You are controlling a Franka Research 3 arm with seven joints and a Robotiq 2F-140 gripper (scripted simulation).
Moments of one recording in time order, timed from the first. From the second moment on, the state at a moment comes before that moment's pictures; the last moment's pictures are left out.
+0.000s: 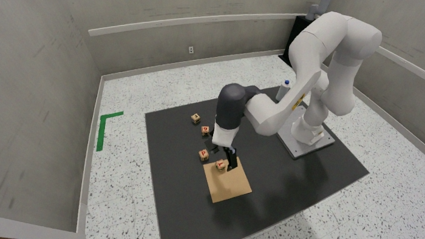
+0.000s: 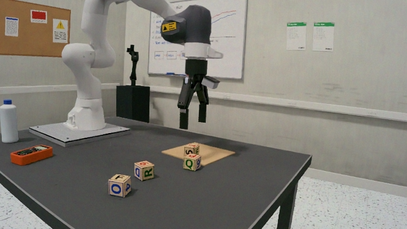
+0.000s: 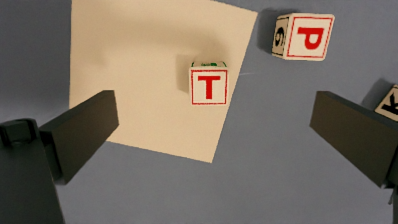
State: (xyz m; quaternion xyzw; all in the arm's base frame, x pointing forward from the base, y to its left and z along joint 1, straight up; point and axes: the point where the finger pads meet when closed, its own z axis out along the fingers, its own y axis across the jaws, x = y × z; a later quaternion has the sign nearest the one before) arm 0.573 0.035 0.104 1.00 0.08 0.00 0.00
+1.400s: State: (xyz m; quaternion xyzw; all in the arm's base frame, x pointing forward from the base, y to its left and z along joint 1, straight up) arm 0.618 -0.280 0.114 0.99 0.13 0.01 0.01
